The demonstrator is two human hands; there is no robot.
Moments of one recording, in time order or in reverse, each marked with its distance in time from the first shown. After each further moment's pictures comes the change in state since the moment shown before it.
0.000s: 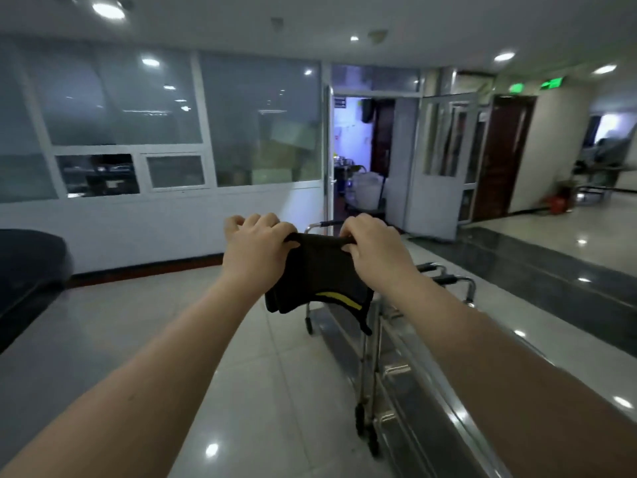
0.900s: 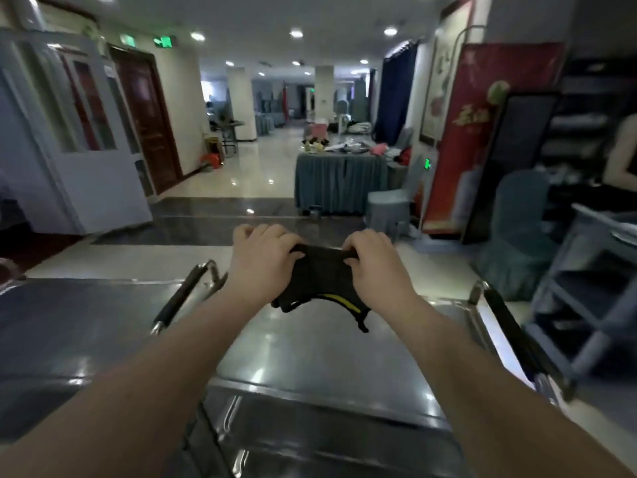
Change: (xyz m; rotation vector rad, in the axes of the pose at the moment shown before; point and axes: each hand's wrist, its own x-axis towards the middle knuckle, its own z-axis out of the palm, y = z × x) left_hand 0.216 0.217 0.338 -0.883 -0.083 0.878; right_hand 0.007 0.236 0.094 -0.588 0.268 0.983
